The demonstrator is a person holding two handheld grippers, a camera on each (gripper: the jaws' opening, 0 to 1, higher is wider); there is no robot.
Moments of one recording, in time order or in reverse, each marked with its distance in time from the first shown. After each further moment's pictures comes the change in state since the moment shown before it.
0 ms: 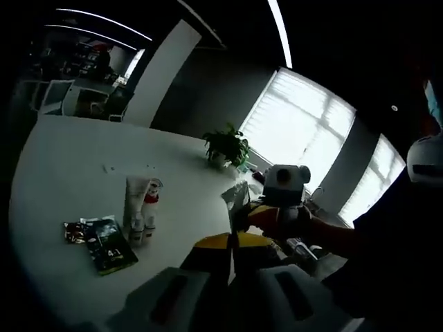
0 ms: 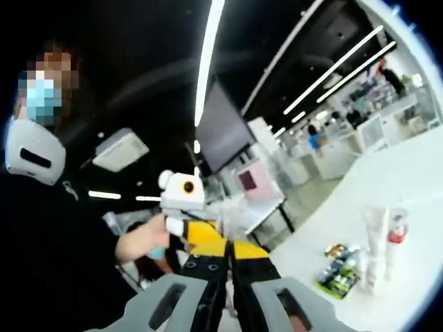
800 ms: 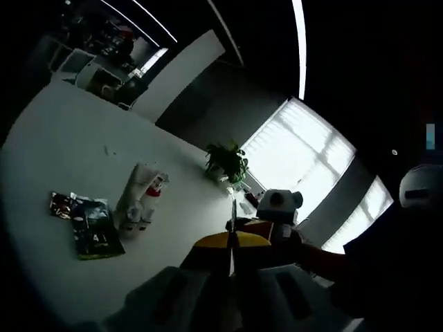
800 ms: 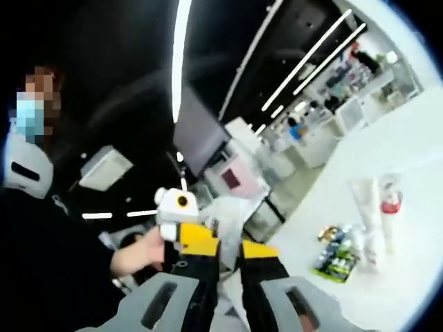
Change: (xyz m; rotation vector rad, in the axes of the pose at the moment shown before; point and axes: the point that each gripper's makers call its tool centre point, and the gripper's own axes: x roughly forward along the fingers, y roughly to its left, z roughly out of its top) left arm 0.004 0.041 -0.021 -0.206 -0.065 -0.033; right arm 0.005 -0.043 -0.025 0.117 0.026 -0.131
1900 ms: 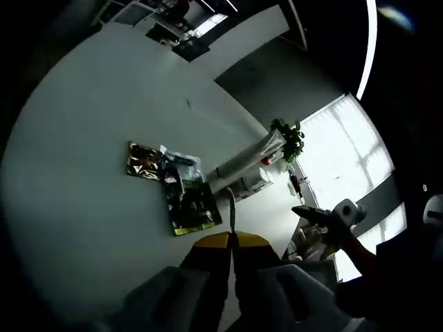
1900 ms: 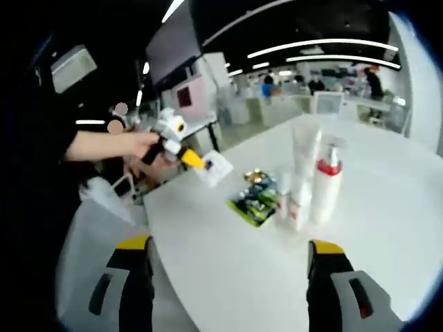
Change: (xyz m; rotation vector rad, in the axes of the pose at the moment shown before) left arm -0.031 0.189 -0.030 -0.234 0.170 0.240; right arm -0.053 -0.087 -0.087 -0.354 0.401 -0.325
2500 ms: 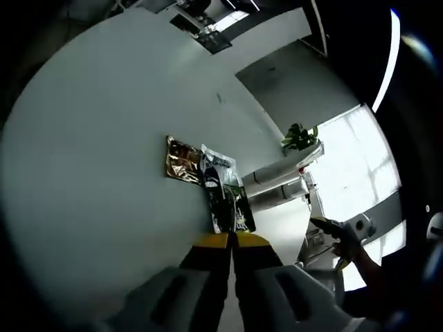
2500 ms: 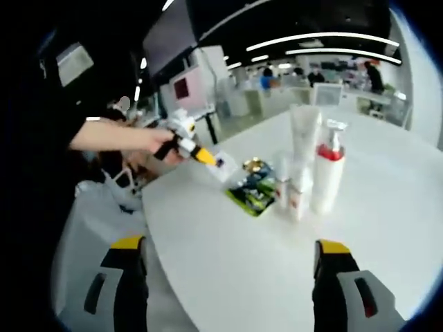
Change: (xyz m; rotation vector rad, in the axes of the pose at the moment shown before) left arm 0.020 0.057 0.006 -0.093 0.026 0.043; right arm 0.013 -0.009 -0.016 0.033 0.057 -0.006
